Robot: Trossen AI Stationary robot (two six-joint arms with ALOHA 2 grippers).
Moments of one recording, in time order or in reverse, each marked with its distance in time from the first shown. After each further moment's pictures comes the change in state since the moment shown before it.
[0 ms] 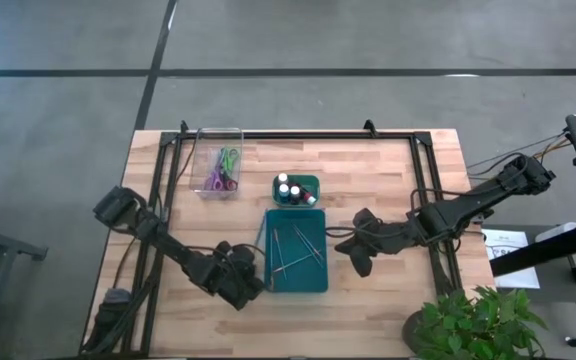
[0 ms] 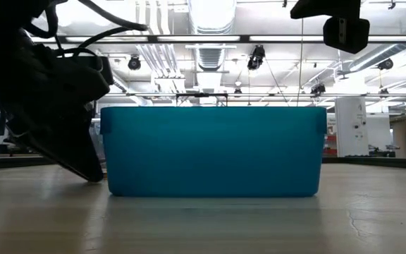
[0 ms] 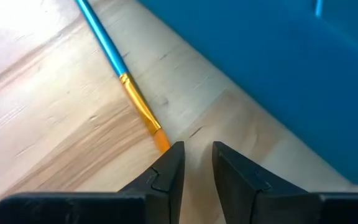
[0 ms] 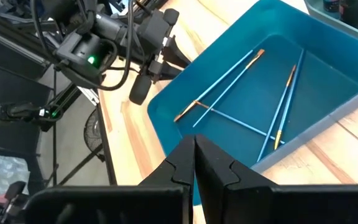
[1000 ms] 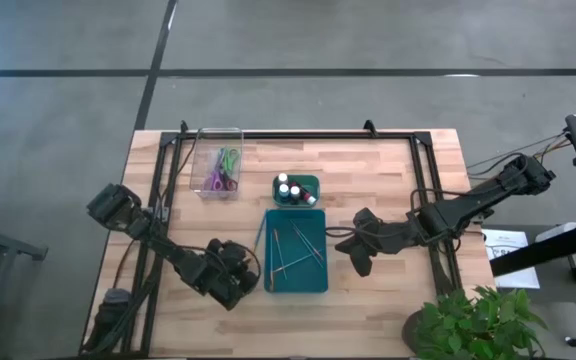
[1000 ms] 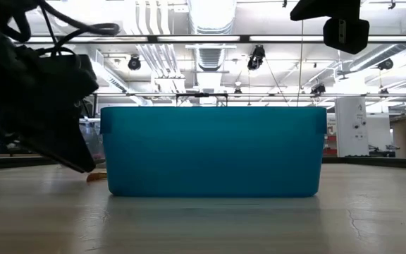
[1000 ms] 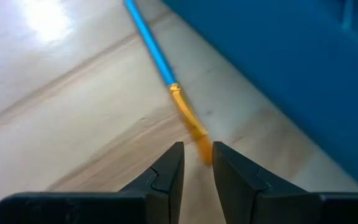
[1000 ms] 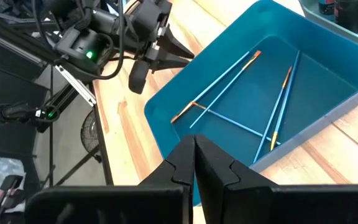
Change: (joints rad) left arm -0.037 -0.058 -0.078 -0.021 -0.120 -0.137; right arm 0.000 0.000 0.000 -0.007 0.009 -0.003
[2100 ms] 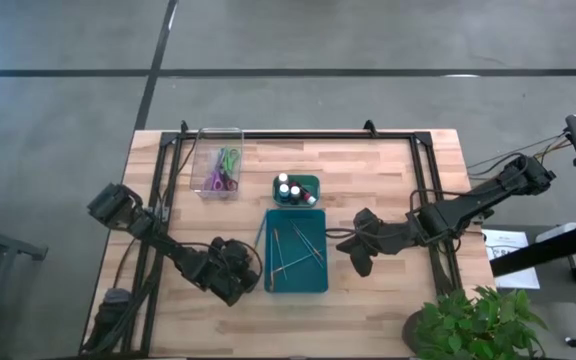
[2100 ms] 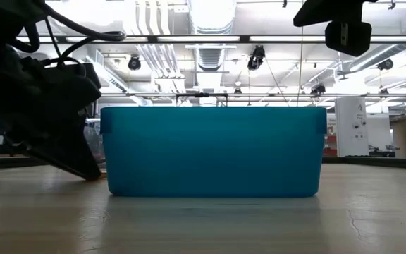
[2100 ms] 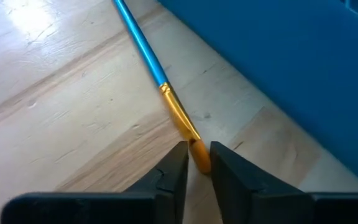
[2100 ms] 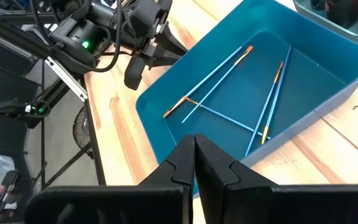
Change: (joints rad) left arm 0.032 0.026 -0.060 0.139 0.033 0.075; right arm 0.000 0.001 0.000 -0.033 -0.001 -0.001
